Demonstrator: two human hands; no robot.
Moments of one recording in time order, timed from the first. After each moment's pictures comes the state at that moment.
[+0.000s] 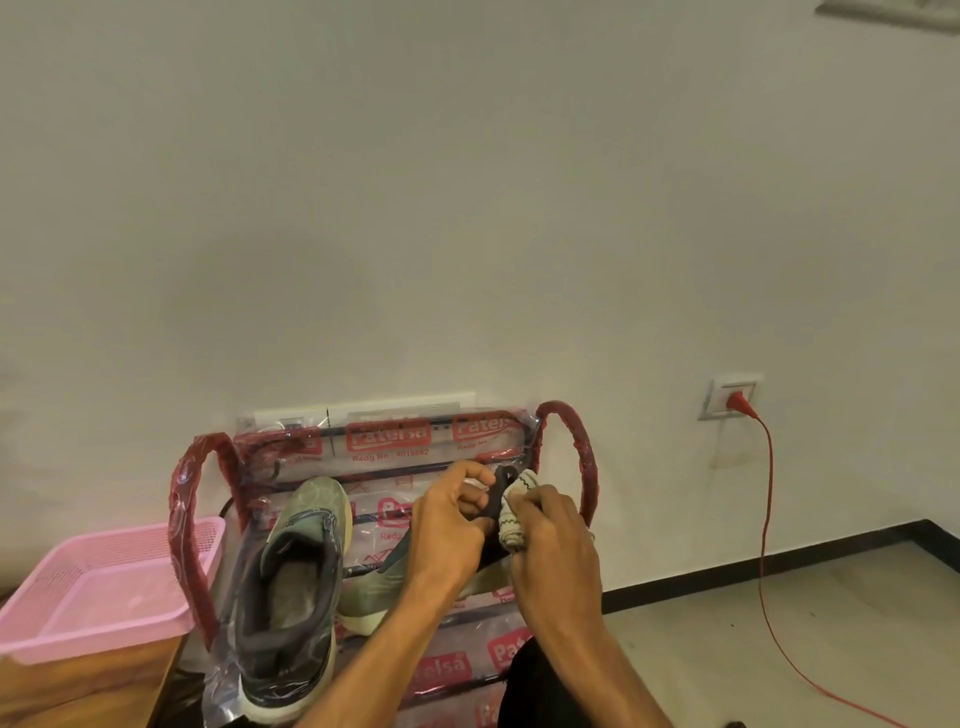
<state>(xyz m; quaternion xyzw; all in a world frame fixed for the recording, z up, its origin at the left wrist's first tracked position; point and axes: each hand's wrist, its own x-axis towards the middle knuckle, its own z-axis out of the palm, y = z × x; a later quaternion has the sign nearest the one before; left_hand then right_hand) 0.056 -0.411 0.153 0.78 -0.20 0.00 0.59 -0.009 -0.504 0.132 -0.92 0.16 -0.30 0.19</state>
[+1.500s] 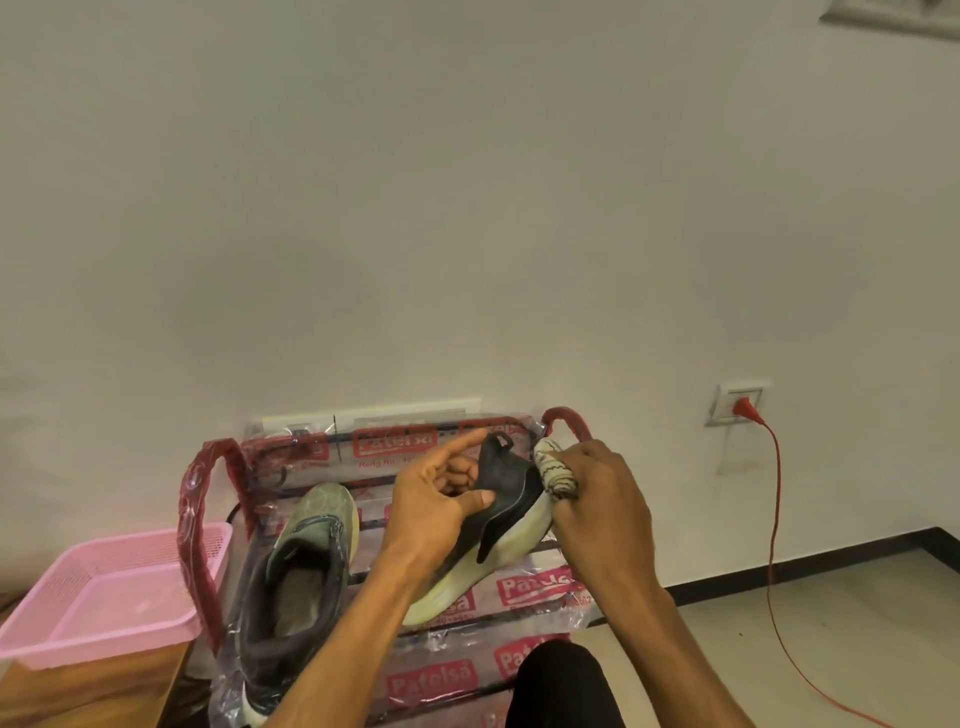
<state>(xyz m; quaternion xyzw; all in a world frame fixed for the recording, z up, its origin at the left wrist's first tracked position) 0.068 -0.389 0.187 0.68 -0.23 -0.04 0.70 -0.017 -0.527 0.197 -0.89 0.18 -0.35 0.22</state>
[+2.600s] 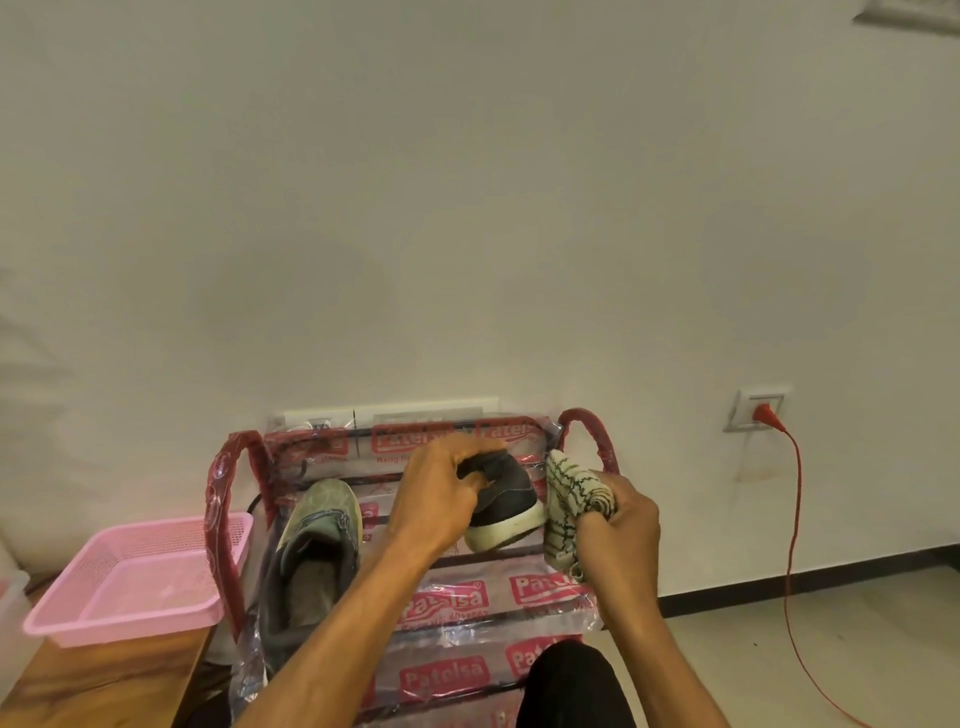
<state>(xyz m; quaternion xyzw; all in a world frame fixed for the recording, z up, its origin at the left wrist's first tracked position) 0.077 -0.377 0.202 0.82 -0.29 0.07 0.49 -0.019 -0.517 0.176 -0.72 0.22 -0.35 0.56</state>
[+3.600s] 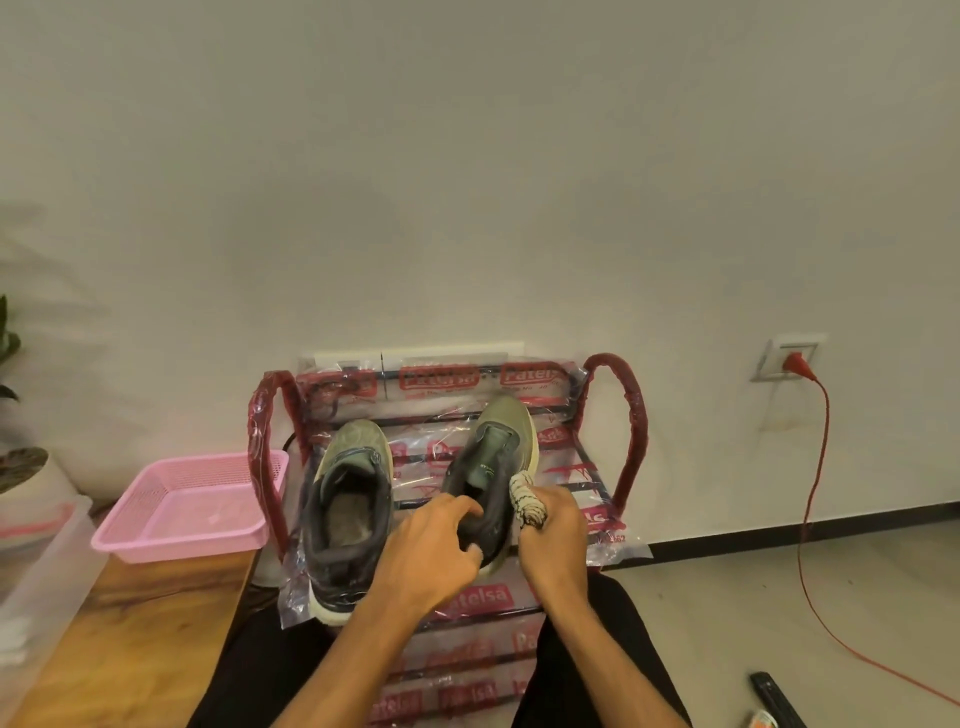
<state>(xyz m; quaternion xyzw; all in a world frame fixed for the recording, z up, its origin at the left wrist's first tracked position) 0.044 -0.323 0.109 0.93 -0.27 -0.02 0.26 0.009 -0.467 0.073 -0.81 0.22 -0.26 0.47</state>
